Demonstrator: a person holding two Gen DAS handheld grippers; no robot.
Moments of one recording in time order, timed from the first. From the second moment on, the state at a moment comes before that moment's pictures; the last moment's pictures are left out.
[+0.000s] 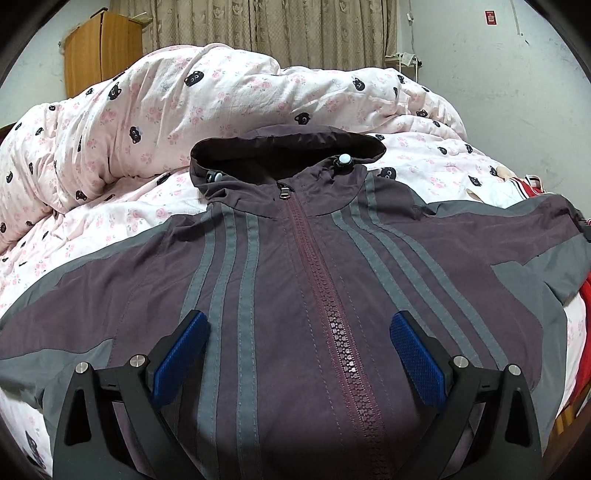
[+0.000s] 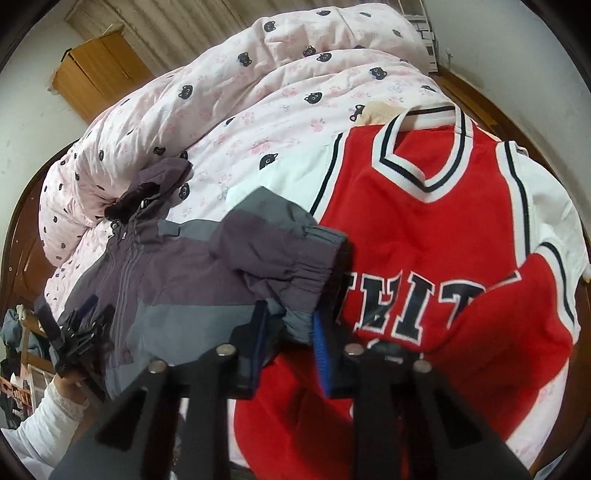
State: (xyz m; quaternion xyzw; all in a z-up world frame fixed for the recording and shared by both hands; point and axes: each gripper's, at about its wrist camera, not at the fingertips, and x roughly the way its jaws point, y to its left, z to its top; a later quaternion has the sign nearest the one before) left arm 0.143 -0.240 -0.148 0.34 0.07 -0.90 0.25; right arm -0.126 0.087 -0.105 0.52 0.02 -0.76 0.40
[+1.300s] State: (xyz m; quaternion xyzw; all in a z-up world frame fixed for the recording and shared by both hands) left arm 0.363 -0.402 -0.086 0.29 0.08 -0.82 0.48; right arm 0.070 -0.124 -0.096 0.34 0.27 -0.77 0.47
